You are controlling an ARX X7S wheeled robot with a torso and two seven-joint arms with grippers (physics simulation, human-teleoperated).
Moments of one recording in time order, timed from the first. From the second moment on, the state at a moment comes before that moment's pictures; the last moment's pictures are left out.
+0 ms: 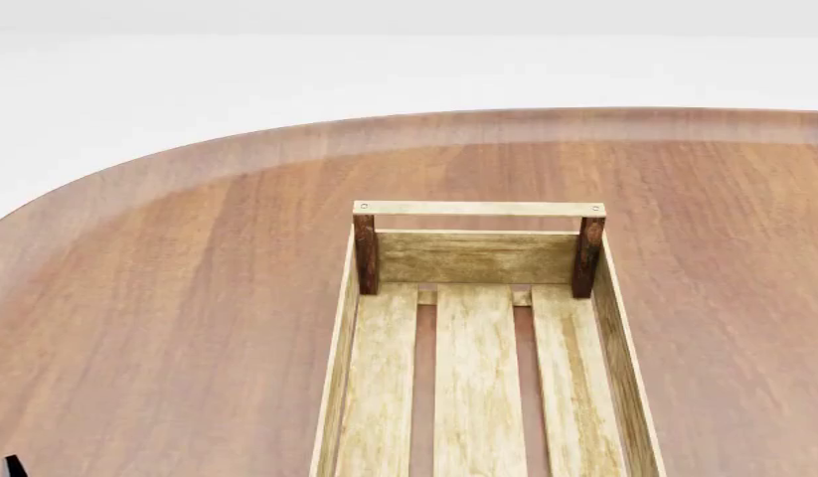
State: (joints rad) left arm 0.17 -0.33 0.29 0.13 0.13 0.76 -0.65; right arm -0.35 0.25 0.28 0.04 0.57 -0.15 0.84
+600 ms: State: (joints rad) left arm 0.17 -0.34 0.29 0.13 0.12 0.76 -0.66; right arm -0.31 0.26 0.27 0.12 0.58 -0.15 0.82
